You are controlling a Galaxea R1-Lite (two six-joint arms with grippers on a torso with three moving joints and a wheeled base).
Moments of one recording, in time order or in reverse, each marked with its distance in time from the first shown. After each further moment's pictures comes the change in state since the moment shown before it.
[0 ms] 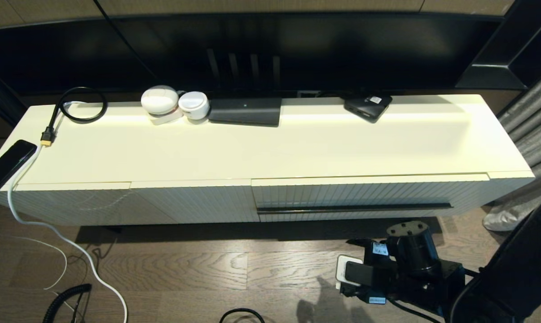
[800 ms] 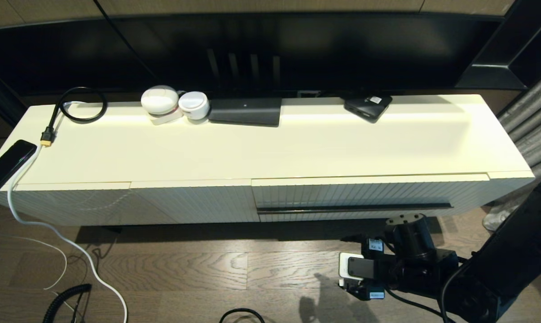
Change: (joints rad) left arm 0.000 0.000 0.000 0.000 0.000 0.000; right arm -0.069 0.037 -0.078 0.085 0.176 -0.070
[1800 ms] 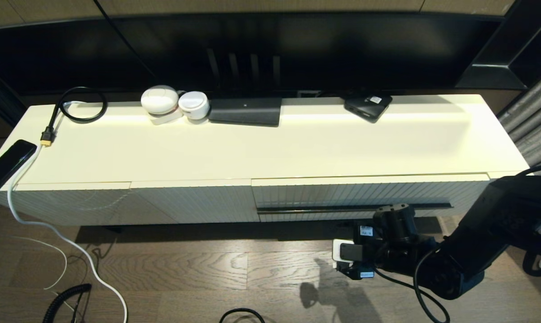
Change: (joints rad) left arm 0.000 0.000 0.000 0.000 0.000 0.000; right arm -0.065 0.142 -0.177 -0.006 0.023 -0.089
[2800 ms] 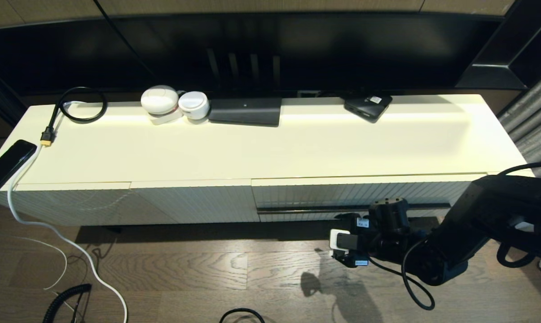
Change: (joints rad) left arm 0.000 0.000 0.000 0.000 0.000 0.000; right arm -0.033 0.079 -0.117 -0.001 0.008 -0.008
